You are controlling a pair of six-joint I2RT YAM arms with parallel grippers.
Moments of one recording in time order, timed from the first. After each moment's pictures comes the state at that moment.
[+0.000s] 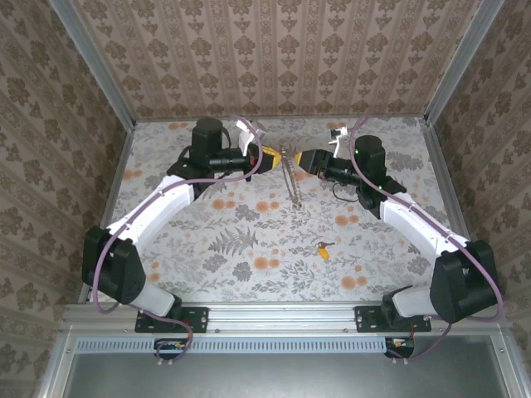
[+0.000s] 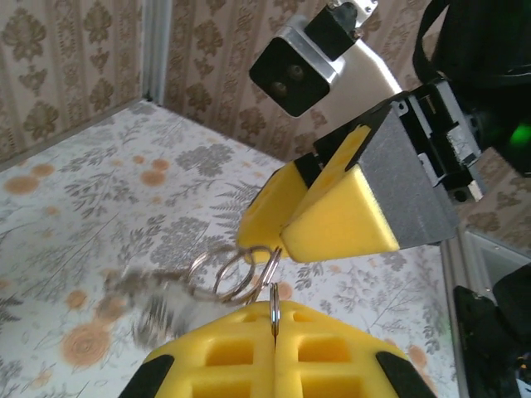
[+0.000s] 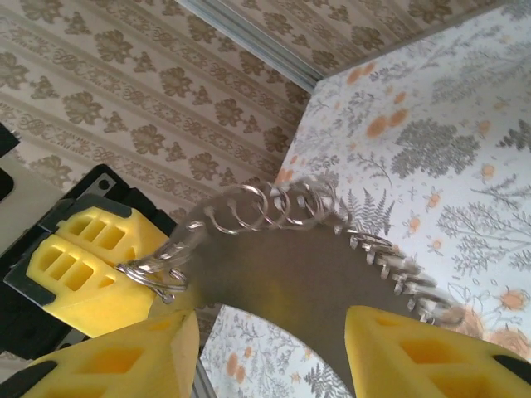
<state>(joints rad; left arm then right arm) -0.52 1.50 1.24 -0.05 0.86 -0.05 0.30 1.36 0.95 0.18 -0.66 0.80</state>
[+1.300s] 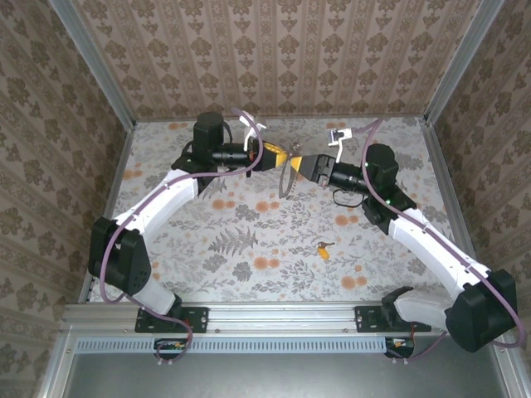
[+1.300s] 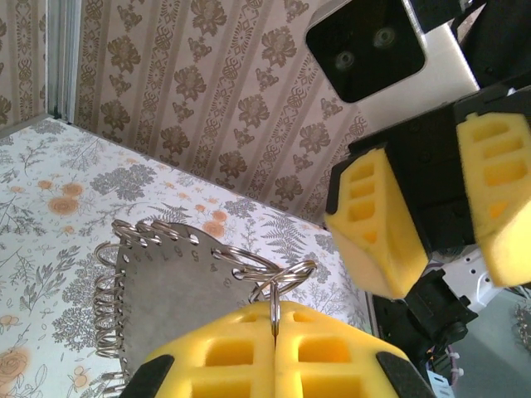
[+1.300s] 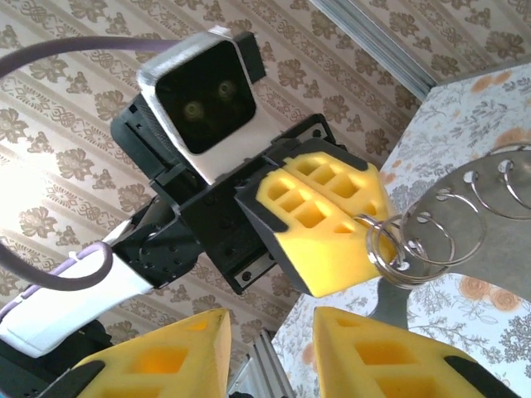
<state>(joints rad) -0.51 1.57 1.28 0.05 1.07 -0.17 0.39 1.19 0.92 0.26 -0.71 0.89</state>
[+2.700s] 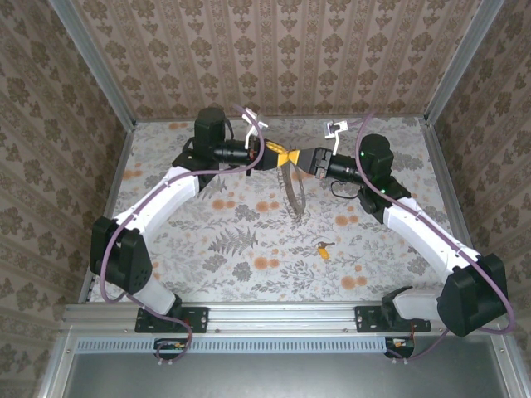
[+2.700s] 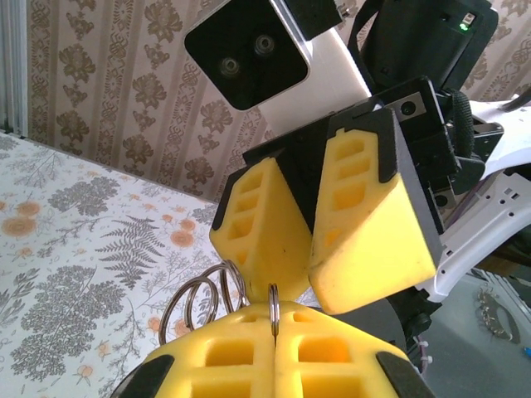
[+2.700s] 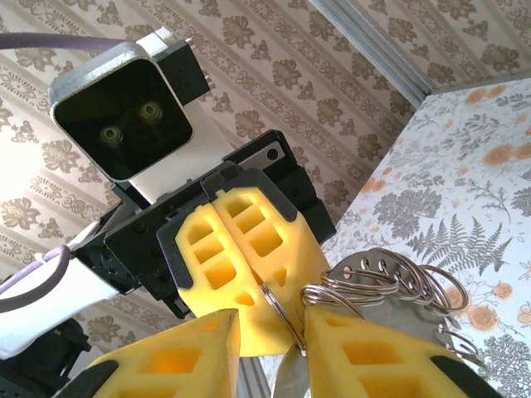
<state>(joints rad) -0.53 1.58 1.33 0.04 1.16 -0.17 0.36 1.28 0.98 0.29 -0.77 0.83</state>
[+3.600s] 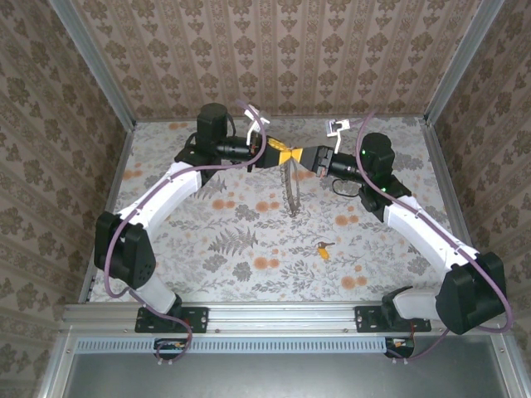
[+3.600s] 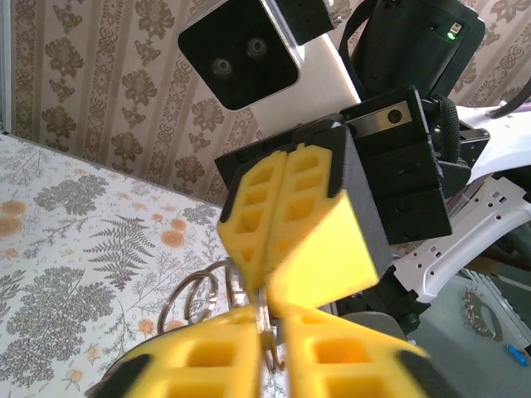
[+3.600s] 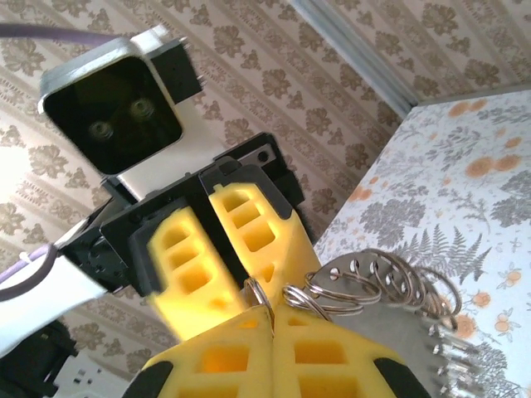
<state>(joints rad) -0.52 1.62 1.39 0.01 1.19 -0.18 0.34 1.29 0.99 0.30 -0.75 0.81</state>
